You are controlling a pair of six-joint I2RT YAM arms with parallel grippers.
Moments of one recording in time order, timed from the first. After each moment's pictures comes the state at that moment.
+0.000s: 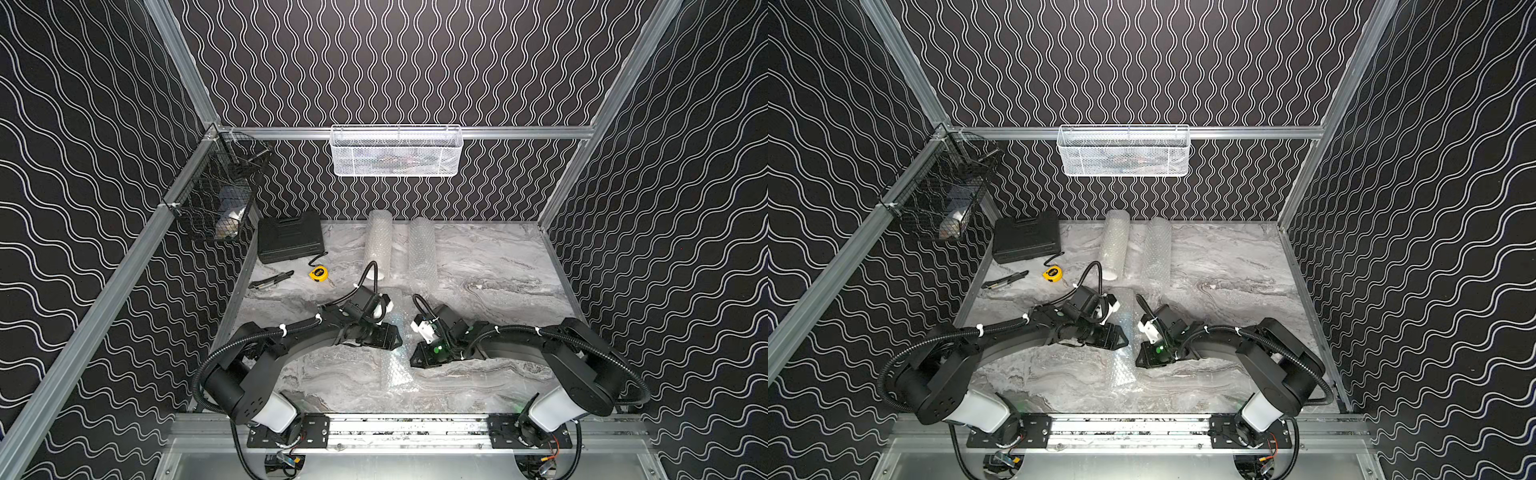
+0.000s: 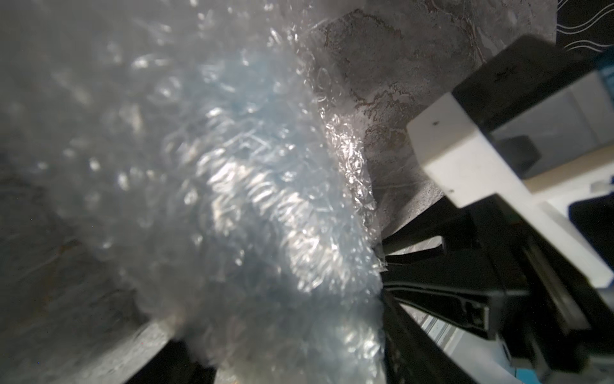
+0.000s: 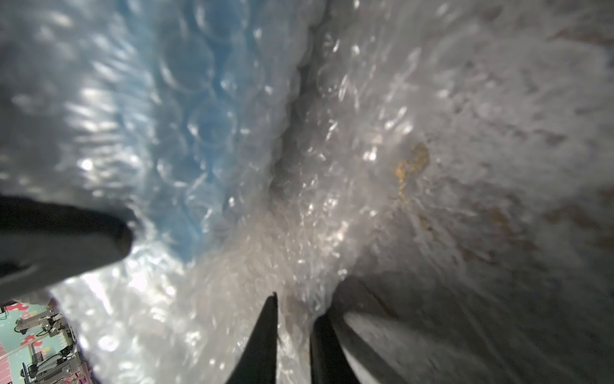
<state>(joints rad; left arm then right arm) -0.58 1.52 0.77 -0.31 0.42 -0.44 0.79 1.59 0.66 -0.16 -0.45 0.58</state>
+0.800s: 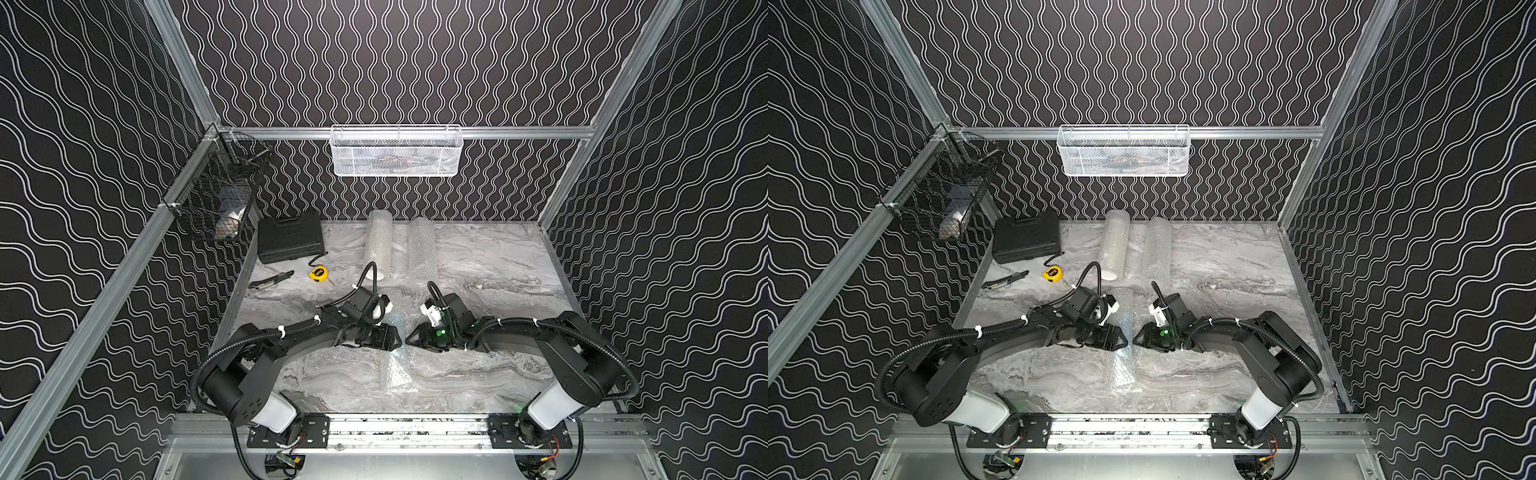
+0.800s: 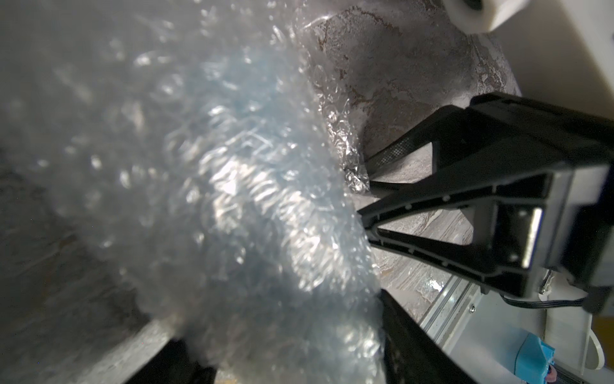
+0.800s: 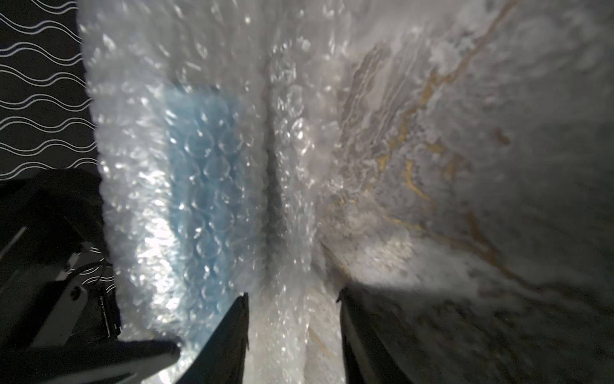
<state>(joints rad) -0.58 1.51 0.76 -0.31 0.43 -0.44 0.67 1.65 0.66 0.07 -0.49 0.77</state>
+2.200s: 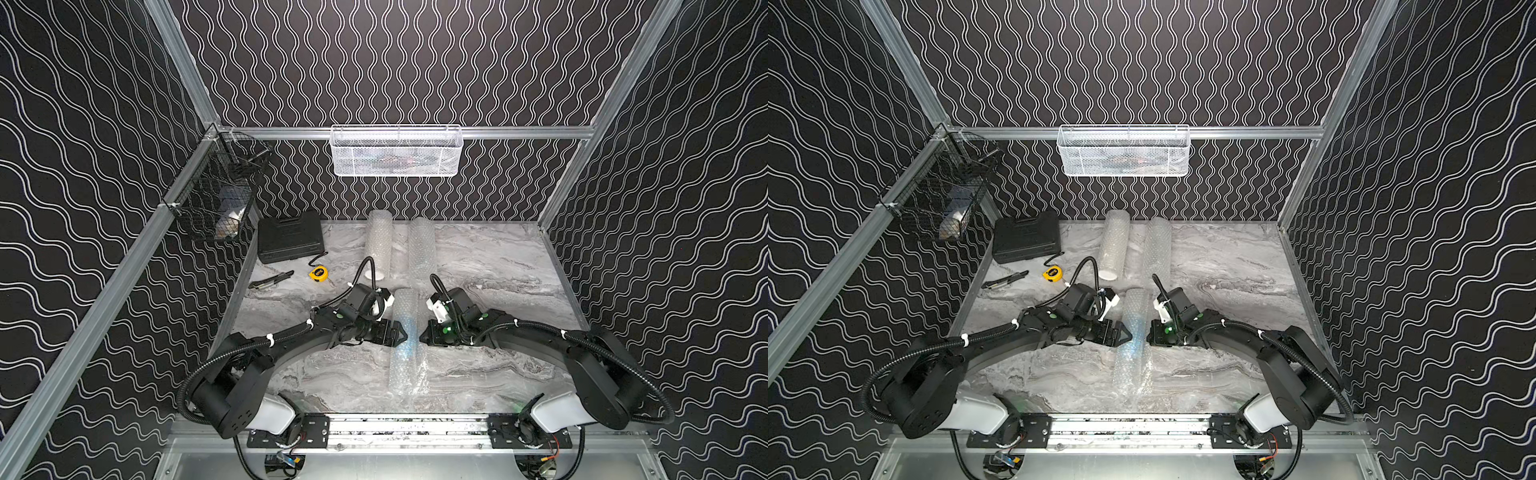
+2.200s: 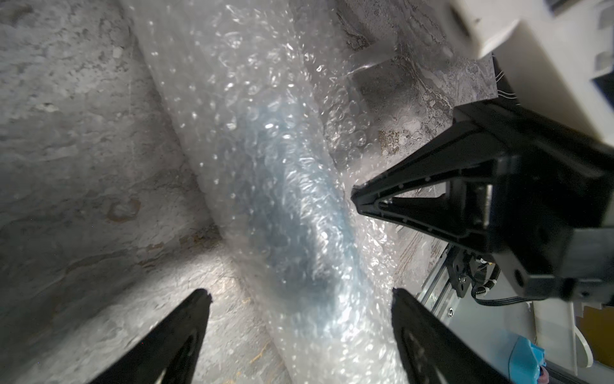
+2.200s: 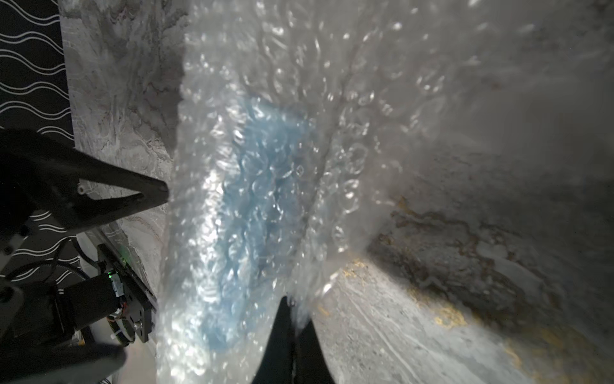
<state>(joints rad) -0.58 1.44 0.75 -0.25 0.44 -0.45 0.67 1.48 0.74 -0.26 -0.35 0.63</state>
